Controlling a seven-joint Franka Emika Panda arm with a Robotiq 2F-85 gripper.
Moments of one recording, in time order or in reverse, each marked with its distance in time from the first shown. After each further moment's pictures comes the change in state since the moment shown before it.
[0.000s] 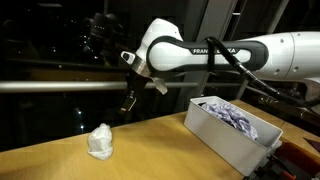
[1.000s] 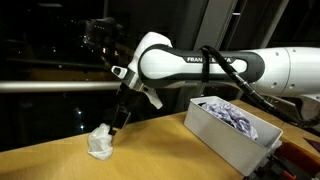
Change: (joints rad) arm 0.053 0.104 0.015 0.099 0.145 -0.081 -0.080
